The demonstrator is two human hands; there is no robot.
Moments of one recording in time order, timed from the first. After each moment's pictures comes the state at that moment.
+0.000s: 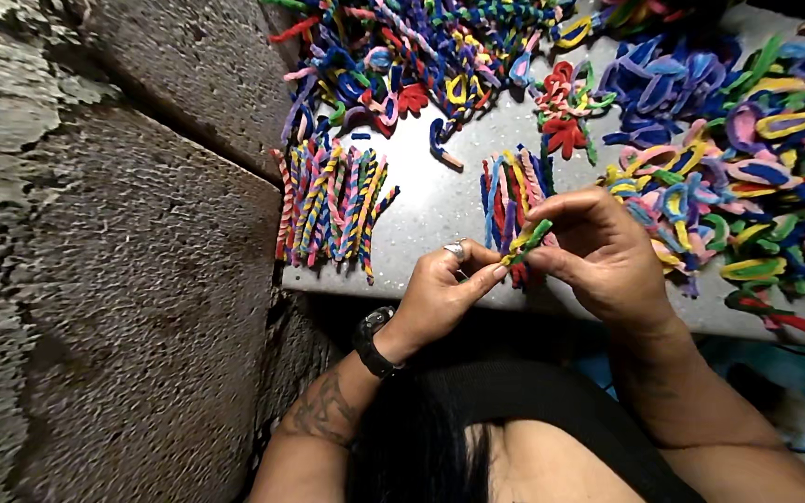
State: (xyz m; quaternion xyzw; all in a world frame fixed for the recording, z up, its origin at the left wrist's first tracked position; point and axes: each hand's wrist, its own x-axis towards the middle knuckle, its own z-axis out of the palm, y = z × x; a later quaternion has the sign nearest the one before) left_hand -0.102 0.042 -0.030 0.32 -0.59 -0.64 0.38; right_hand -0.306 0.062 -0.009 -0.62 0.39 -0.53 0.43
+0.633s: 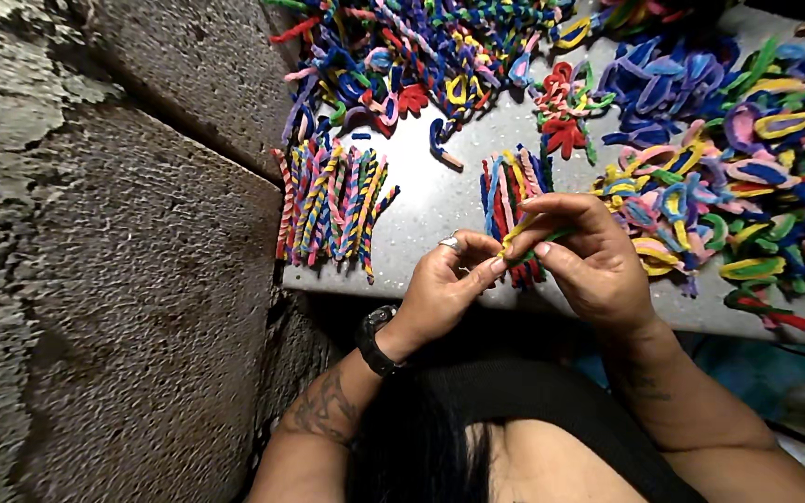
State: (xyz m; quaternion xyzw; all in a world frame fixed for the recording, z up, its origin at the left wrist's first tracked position) left_hand -0.105 0.044 -0.028 0.30 -0.56 -0.66 0.39; right_hand -0.300 0.067 -0.017 -0.59 0.37 -0.54 0.47
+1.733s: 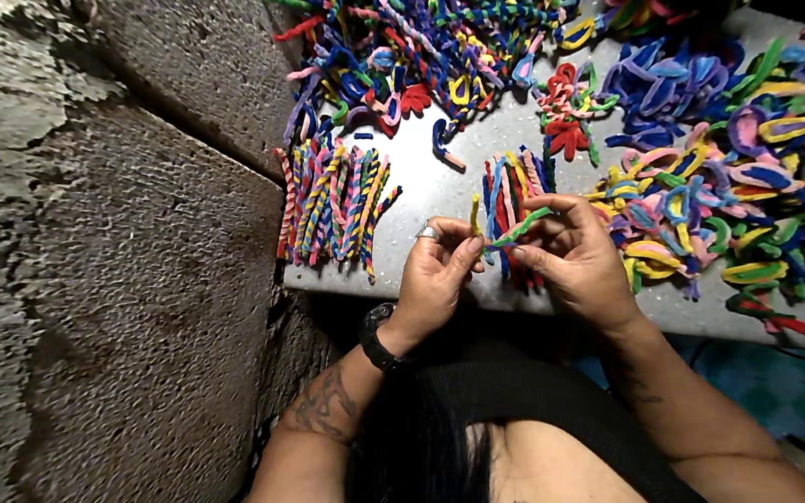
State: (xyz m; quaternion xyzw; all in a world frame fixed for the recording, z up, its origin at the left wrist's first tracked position) left_hand -0.108 0.041 -0.032 0.31 -0.49 -0.66 0.48; right_hand -0.298 0.069 -0.032 -0.53 0.48 -0.51 0.47
